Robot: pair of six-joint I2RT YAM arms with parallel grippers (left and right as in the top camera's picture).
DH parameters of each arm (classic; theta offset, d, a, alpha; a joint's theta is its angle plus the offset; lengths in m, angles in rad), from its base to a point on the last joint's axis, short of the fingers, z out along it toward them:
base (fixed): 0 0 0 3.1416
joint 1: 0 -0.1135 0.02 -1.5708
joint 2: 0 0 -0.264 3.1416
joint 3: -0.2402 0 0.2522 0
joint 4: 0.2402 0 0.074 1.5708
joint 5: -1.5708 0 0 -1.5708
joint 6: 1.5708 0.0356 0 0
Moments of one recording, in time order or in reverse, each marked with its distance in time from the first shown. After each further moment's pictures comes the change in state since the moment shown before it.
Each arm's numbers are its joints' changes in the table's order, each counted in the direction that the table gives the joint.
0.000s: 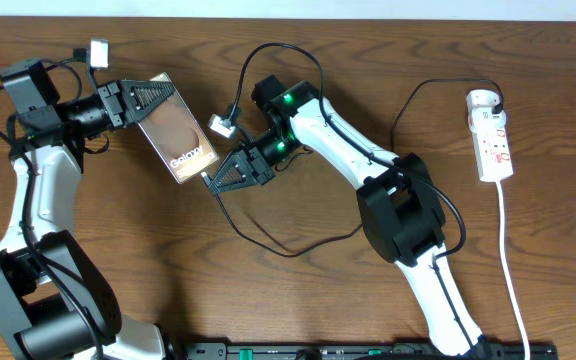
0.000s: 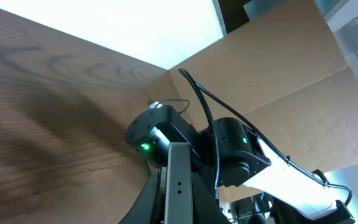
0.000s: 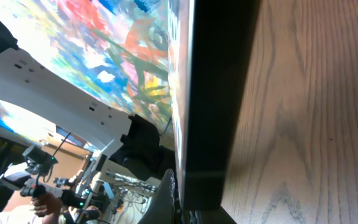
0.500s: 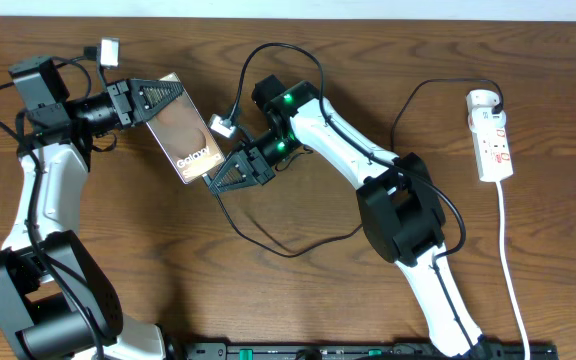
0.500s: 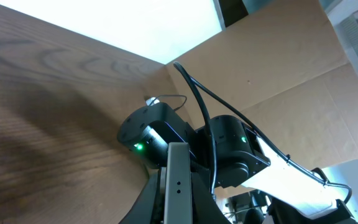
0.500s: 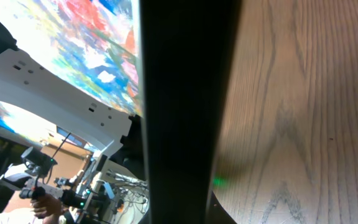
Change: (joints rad) left arm 0.039 0.000 0.000 -0.004 0.010 -0.008; right arm 0.000 0.000 0.000 0.001 0.001 0.000
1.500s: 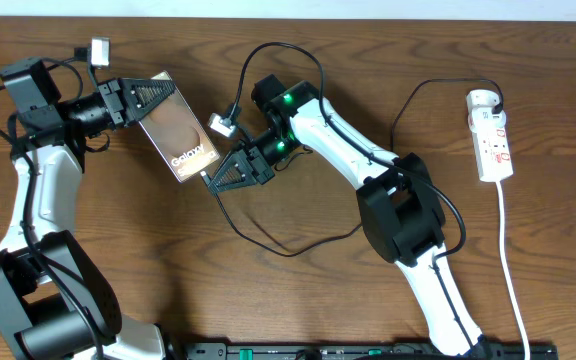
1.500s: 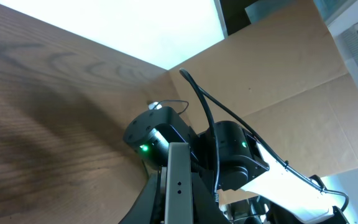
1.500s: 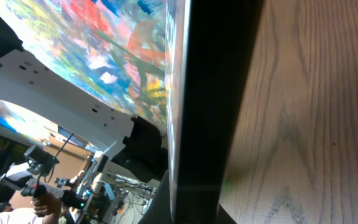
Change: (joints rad) left arm -0.032 0.000 0.000 -0.019 0.001 -0.045; right arm 0.000 0.000 0.000 -0.007 0.013 0.000
